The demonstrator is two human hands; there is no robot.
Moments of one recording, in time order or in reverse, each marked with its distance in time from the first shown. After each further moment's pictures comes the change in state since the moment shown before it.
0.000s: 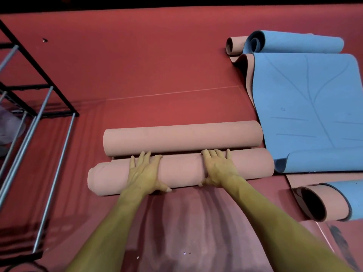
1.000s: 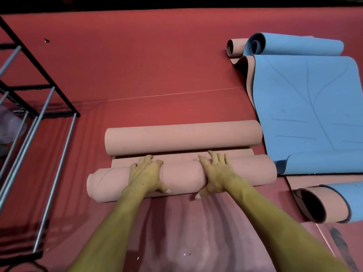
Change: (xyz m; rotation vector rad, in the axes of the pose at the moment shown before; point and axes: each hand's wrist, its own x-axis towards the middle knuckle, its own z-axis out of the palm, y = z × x) left_hand -0.006 0.007 -0.018 0.007 -0.076 -0.006; right_hand -0.011 -0.004 -0.007 0.020 -0.202 0.011
